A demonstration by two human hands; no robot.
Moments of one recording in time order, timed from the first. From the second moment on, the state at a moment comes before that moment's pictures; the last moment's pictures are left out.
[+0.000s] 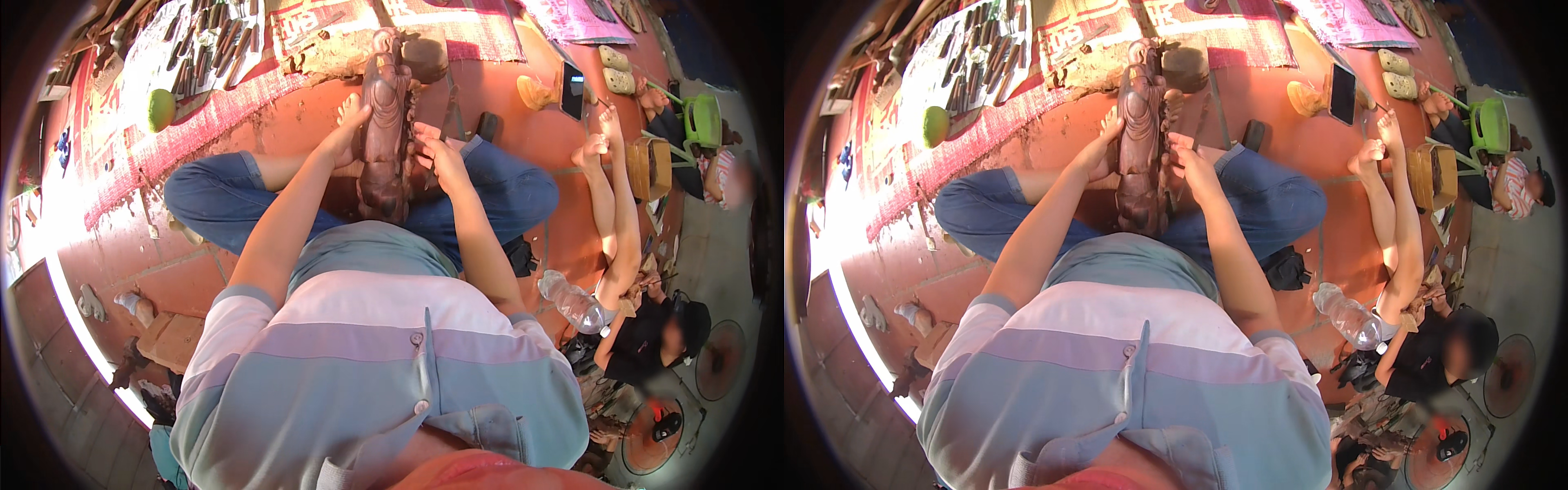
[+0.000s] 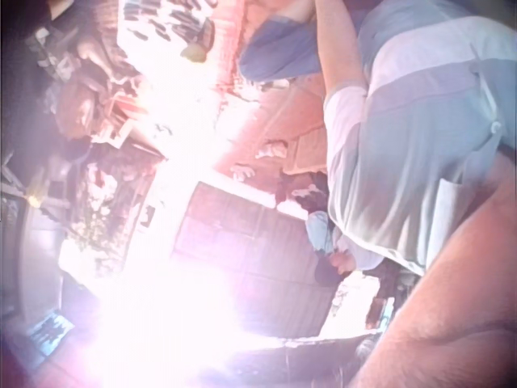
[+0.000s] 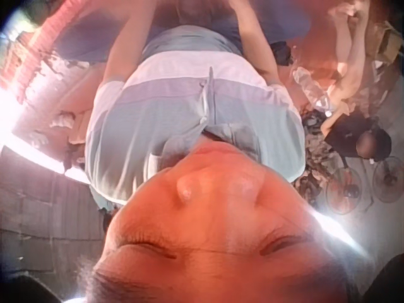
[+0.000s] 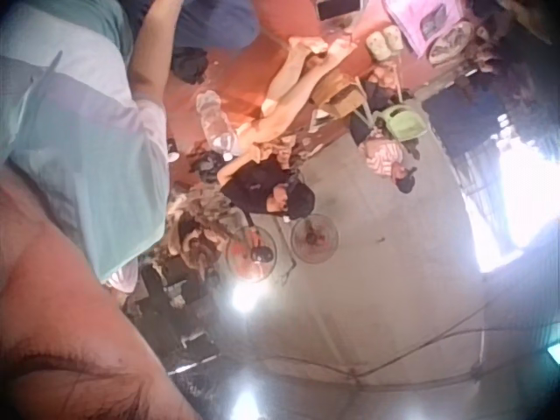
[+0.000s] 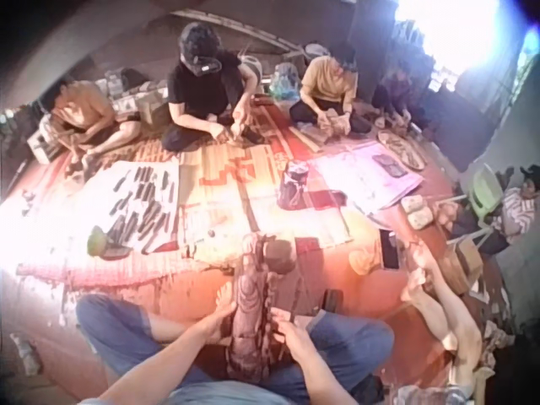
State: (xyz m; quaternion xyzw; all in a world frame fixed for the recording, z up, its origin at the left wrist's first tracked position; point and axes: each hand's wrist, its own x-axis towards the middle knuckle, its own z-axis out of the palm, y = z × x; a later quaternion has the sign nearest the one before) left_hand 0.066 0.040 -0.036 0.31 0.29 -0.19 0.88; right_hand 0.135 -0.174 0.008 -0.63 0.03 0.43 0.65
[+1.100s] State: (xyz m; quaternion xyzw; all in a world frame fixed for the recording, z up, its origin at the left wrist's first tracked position) left_hand -0.029 -0.039 0.082 0.84 0.07 -0.23 0.48; right_hand 0.061 -0.218 0.074 -0.85 -0.28 0.30 0.32
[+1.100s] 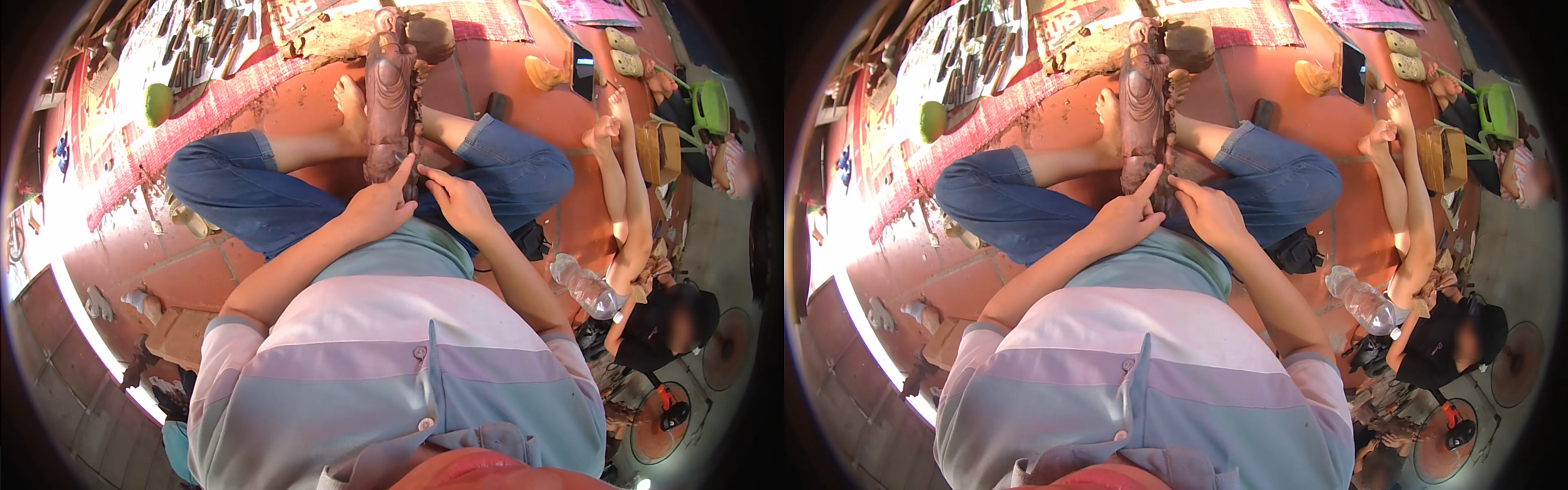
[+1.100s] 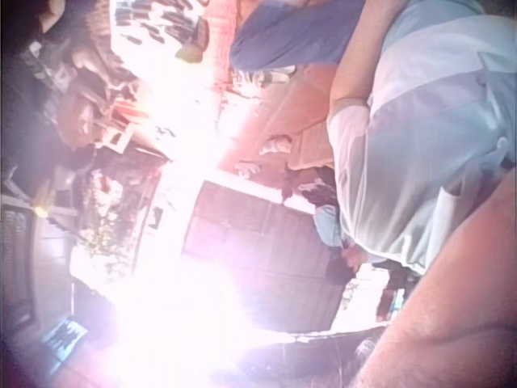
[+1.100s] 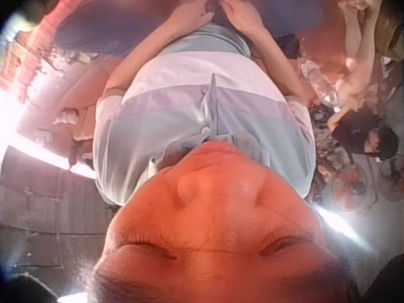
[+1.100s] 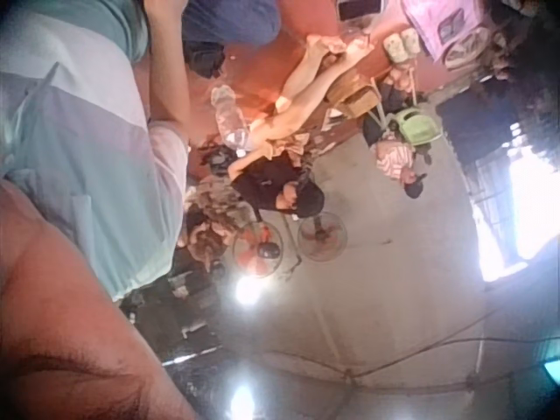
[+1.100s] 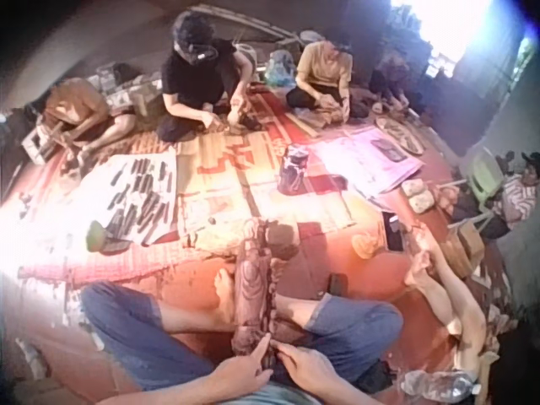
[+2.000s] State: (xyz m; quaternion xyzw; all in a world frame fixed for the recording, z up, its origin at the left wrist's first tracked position) left_hand 0.010 -0.059 0.080 0.89 0.09 -0.27 0.36; right_hand 0.092 -0.209 0.087 -0.87 -0.28 0.32 0.23
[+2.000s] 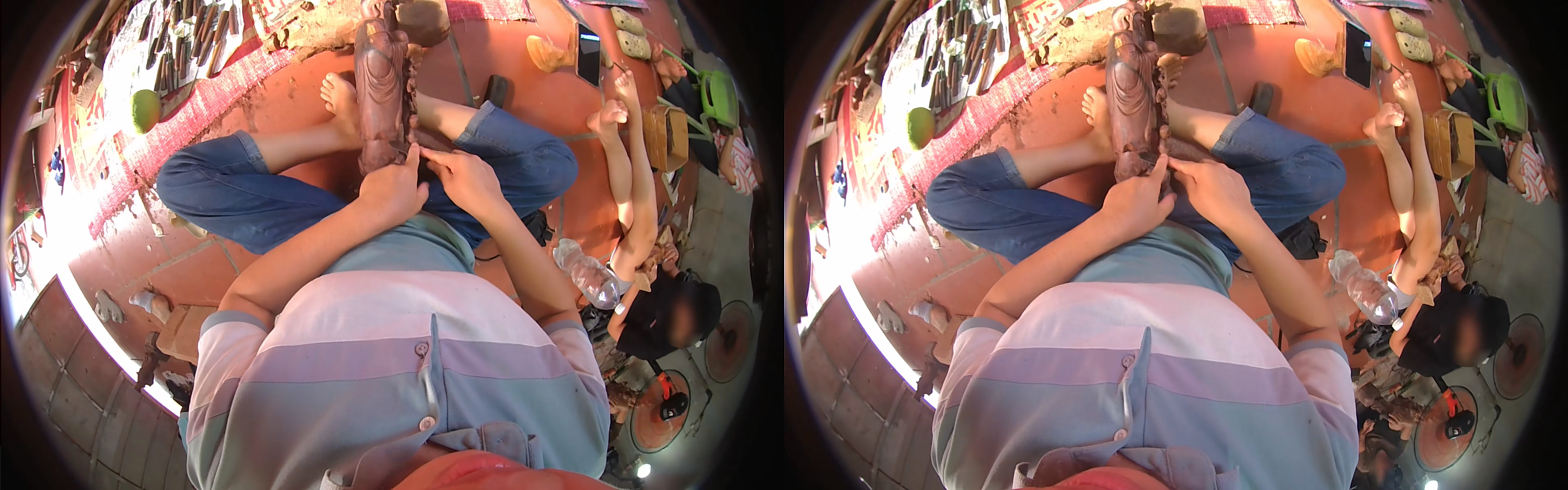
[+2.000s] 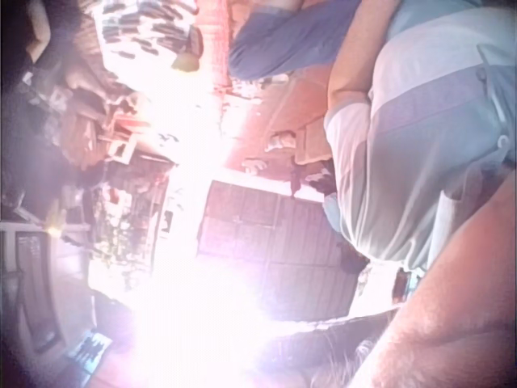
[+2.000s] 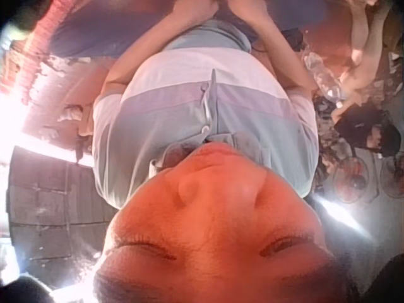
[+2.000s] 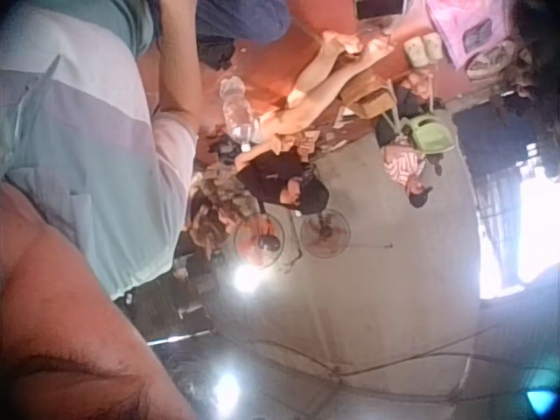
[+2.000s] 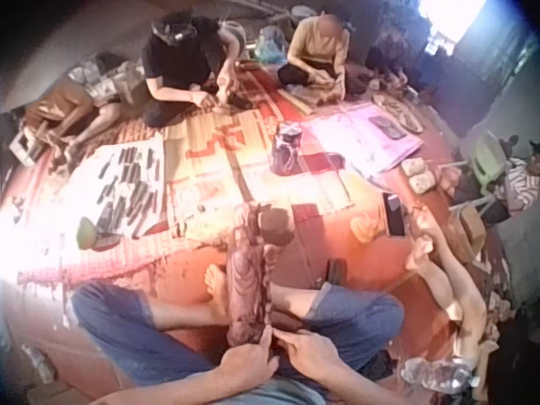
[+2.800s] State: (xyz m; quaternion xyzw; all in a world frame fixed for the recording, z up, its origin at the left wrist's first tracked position) left_hand 0.006 -0.064 0.081 0.90 0.06 -0.29 0.33; right_hand 0.089 -0.208 0.088 -0.87 -0.23 0.34 0.26
